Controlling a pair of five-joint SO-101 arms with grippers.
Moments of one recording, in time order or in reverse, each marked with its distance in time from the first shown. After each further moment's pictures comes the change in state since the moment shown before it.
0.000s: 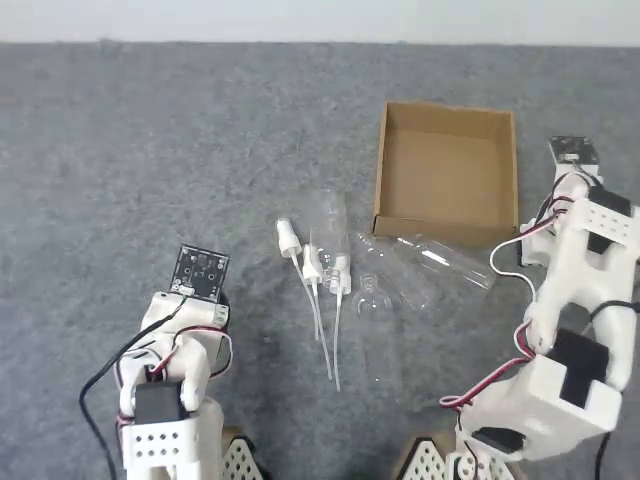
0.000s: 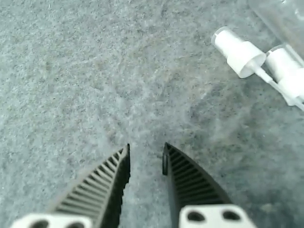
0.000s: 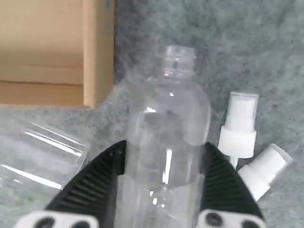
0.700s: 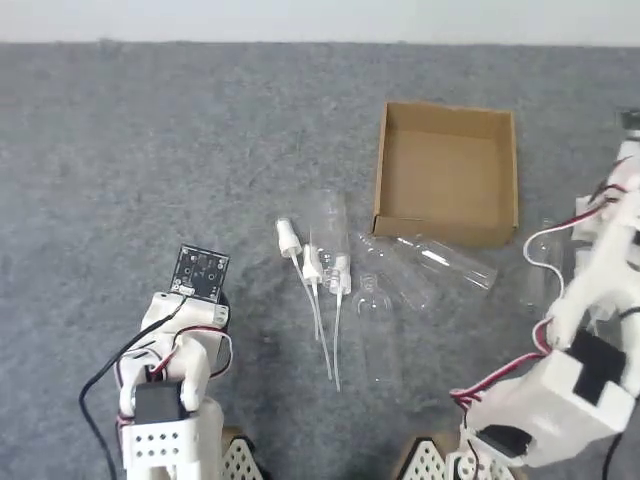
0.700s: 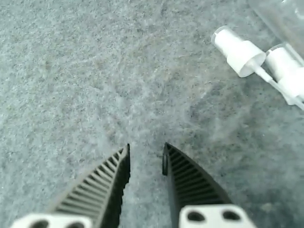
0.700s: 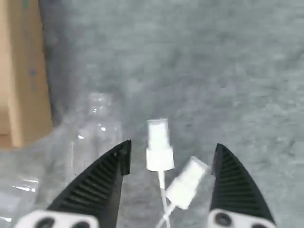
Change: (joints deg) left arm 0.0 0.0 0.0 0.1 0.0; right arm 7.9 4.2 -14.5 -0.1 2.2
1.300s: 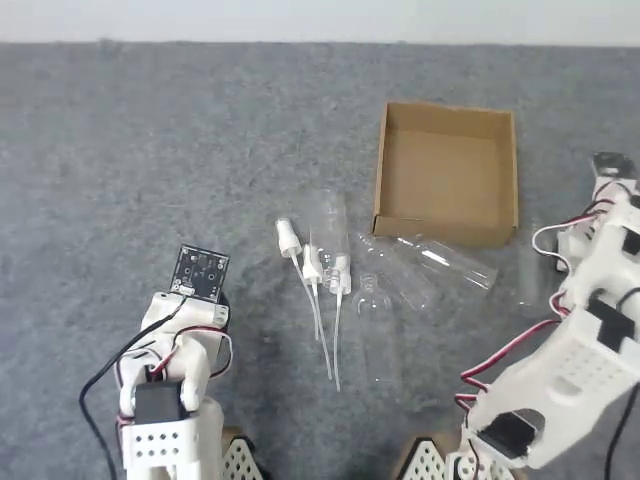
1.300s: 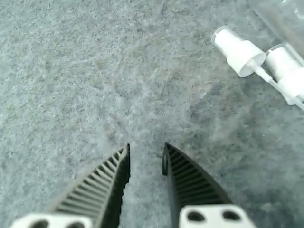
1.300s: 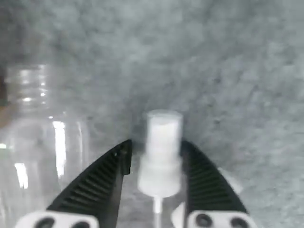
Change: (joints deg) left arm 0.0 0.0 0.0 0.0 0.0; right arm 2.4 15.9 -0.8 -3.5 2.6
